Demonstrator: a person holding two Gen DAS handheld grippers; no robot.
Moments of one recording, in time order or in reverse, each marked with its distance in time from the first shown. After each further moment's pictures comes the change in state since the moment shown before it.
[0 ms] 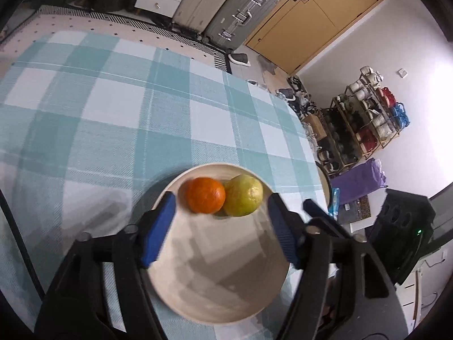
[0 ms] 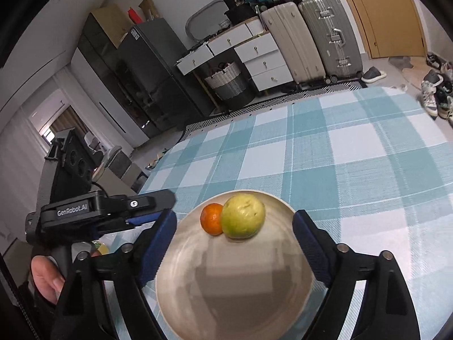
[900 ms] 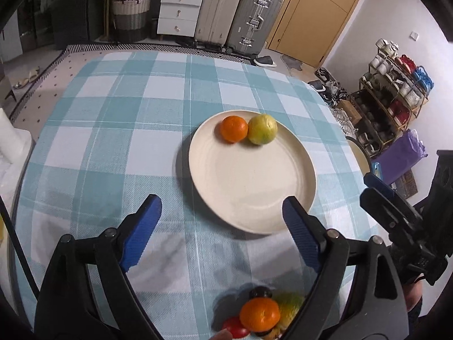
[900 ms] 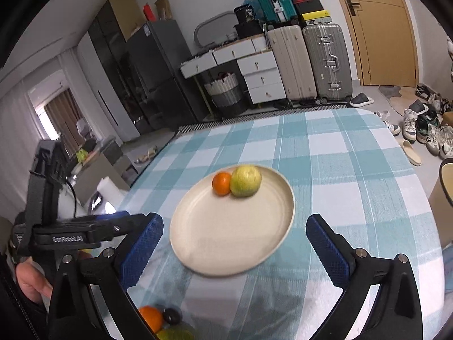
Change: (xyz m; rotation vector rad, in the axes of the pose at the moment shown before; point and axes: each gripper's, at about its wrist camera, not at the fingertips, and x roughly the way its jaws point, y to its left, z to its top) left arm -0.089 -0.030 -0.116 0.162 -0.077 0.262; right arm -0.091 0.038 -0.060 -0.129 -0.046 -0.098
